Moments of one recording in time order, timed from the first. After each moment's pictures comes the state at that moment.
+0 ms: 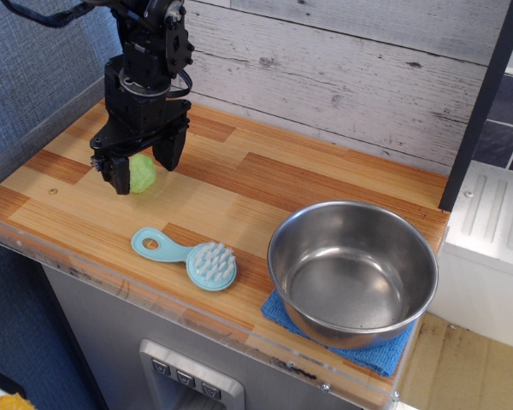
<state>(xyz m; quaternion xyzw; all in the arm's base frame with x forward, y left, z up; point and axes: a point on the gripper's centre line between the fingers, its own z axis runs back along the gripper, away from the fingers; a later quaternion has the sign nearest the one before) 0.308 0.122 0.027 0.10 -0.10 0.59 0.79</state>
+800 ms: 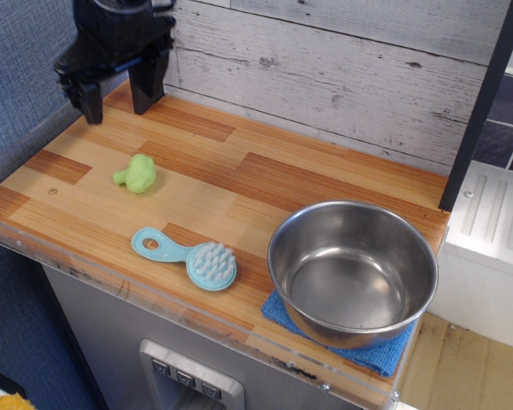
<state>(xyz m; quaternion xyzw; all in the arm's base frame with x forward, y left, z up) 0.298 0.122 0.117 0.09 -0.20 0.58 0.79</state>
